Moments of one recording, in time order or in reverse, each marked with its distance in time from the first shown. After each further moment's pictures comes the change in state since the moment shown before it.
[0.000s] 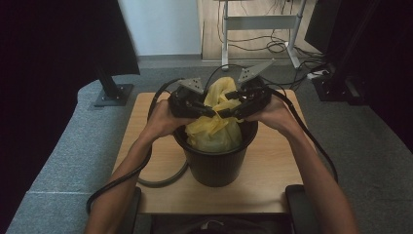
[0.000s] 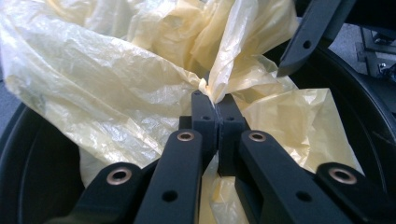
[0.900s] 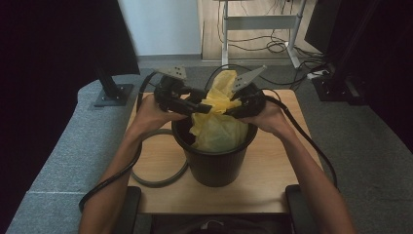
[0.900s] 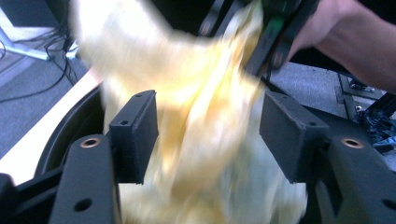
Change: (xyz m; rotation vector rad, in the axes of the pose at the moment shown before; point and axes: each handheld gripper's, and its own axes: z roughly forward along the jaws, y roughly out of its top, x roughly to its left) left arm 0.001 0.002 -0.043 -0.158 -0.025 -0.061; right arm 0.008 -0.004 0.014 0.054 -0.009 -0.088
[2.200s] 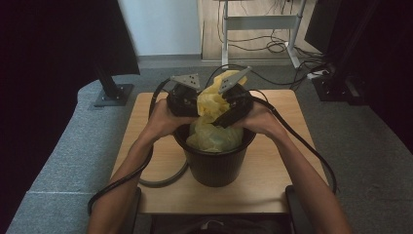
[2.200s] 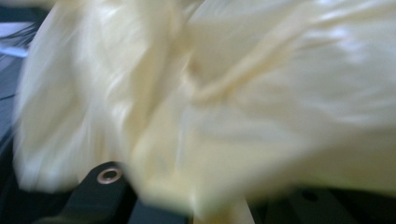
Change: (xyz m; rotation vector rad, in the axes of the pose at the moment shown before) left arm -0.009 0.001 0.035 0.046 -0.052 0.054; right arm 0.008 0.015 0.028 0.047 0.048 0.020
